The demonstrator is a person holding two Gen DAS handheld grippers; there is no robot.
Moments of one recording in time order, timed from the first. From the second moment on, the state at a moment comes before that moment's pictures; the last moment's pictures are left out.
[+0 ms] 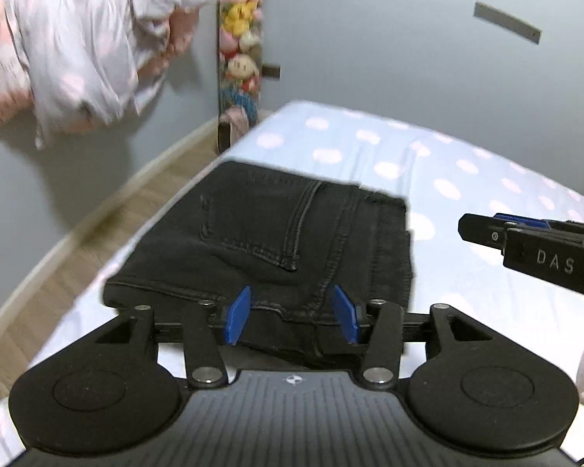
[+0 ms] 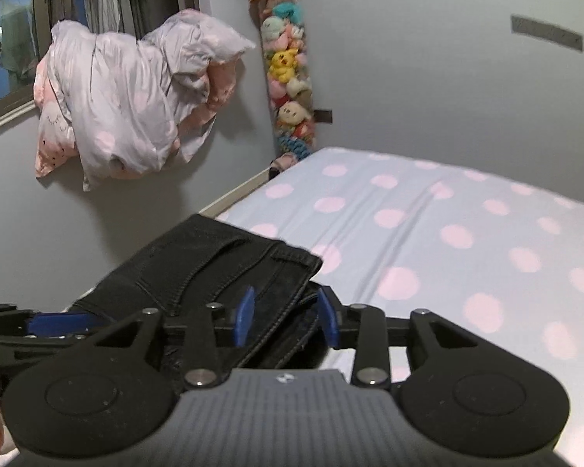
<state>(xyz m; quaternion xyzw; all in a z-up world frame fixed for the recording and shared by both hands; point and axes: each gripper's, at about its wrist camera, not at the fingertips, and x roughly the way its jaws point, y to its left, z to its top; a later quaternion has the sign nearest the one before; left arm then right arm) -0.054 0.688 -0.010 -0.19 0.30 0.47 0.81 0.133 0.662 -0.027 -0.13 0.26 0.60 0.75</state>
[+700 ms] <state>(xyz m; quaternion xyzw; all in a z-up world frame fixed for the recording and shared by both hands) -0.137 0.430 0.128 -0.03 0.26 0.52 0.82 -0.012 0.358 0.125 -0.11 0.11 0.57 0.80</state>
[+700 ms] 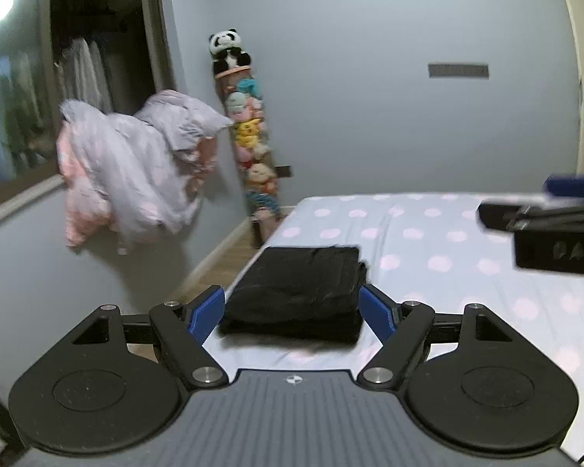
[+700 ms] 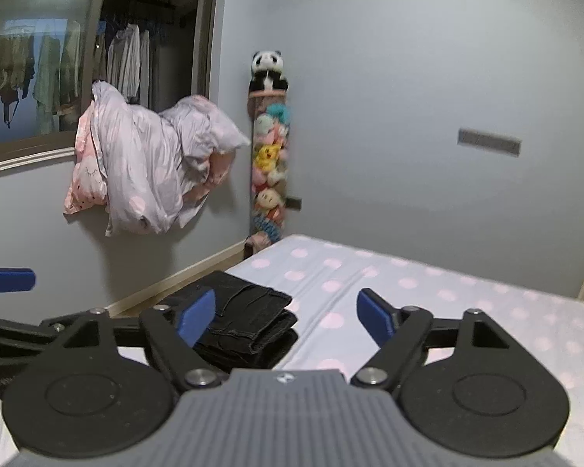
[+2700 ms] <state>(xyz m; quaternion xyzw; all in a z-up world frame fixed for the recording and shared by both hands) -0.277 0.192 0.039 -0.13 0.24 0.53 0.80 -0.181 0.091 0.008 -0.12 0.11 0.55 0.82</state>
